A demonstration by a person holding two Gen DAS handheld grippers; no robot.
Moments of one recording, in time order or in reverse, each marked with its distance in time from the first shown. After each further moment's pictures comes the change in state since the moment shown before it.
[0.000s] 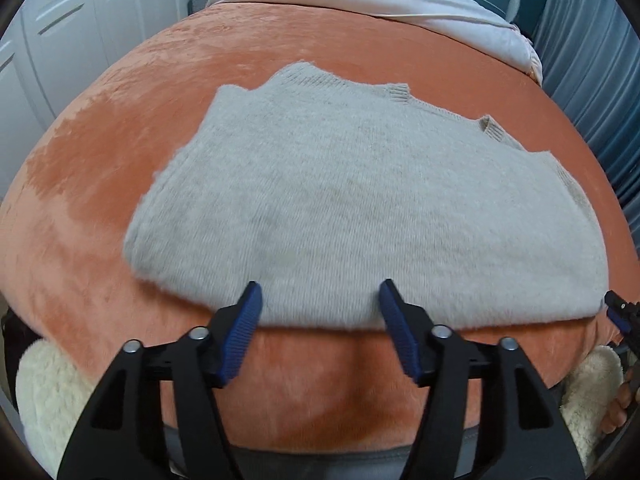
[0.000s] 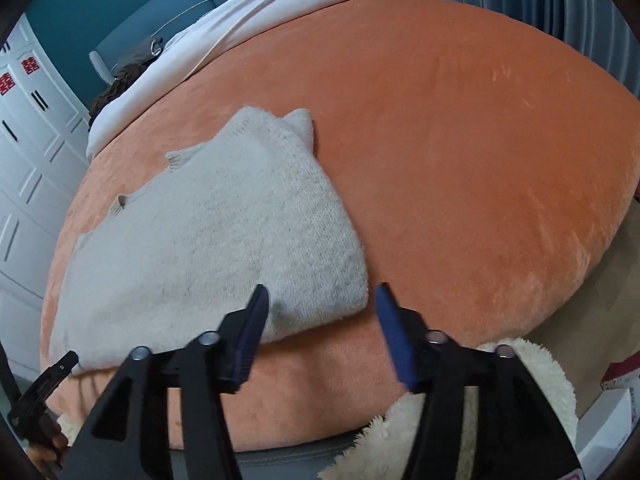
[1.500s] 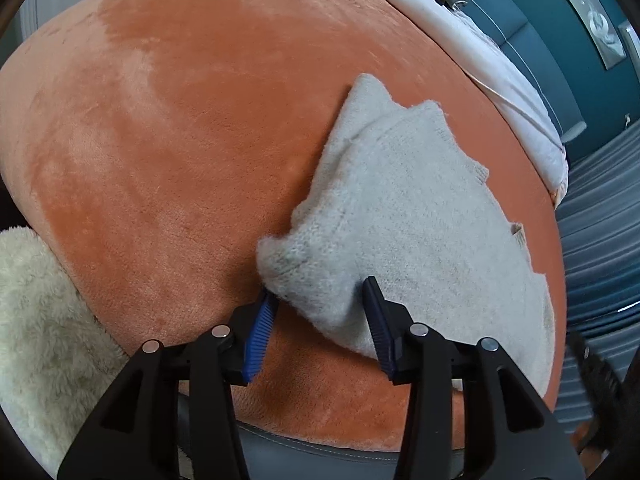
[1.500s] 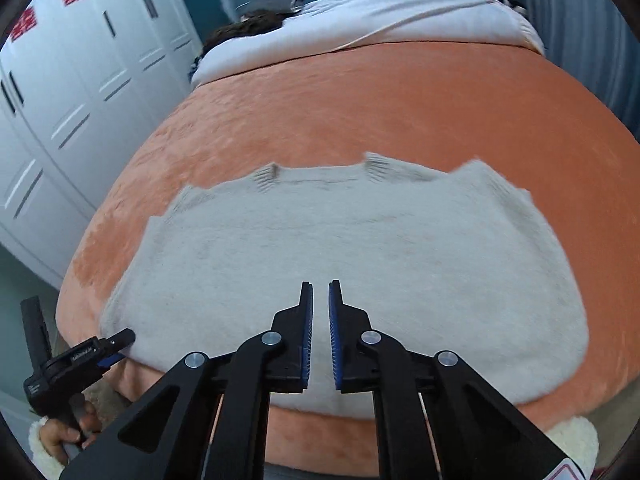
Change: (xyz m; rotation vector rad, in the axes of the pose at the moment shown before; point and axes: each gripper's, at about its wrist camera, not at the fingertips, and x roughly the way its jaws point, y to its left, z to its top) left arm 0.007 0.106 -0.011 -0.484 0.038 -0.142; right arm 0.006 0.200 0.019 -0.447 0.043 0.186
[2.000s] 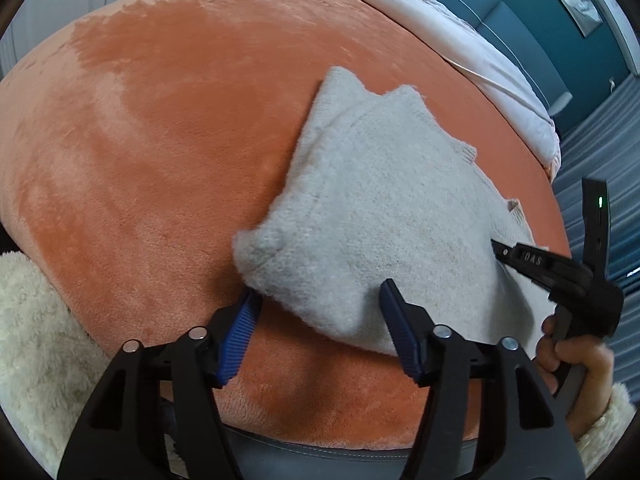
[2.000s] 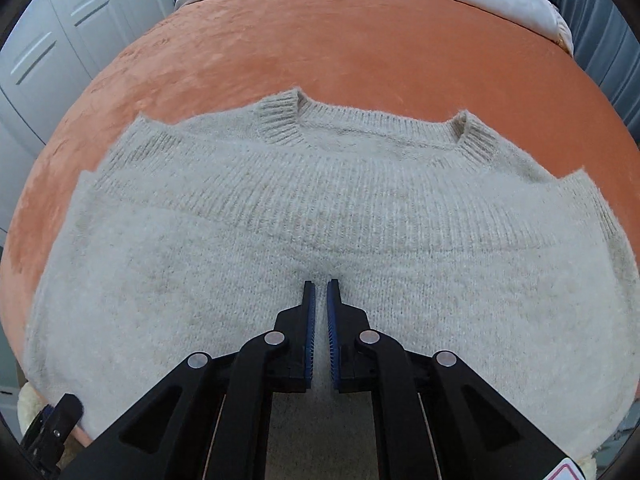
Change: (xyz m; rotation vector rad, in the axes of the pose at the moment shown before) left arm 0.003 -0.012 -0.009 0.121 -0.021 -0.004; right arm 0.122 0.059 0.019 -0.082 0.214 -0.148
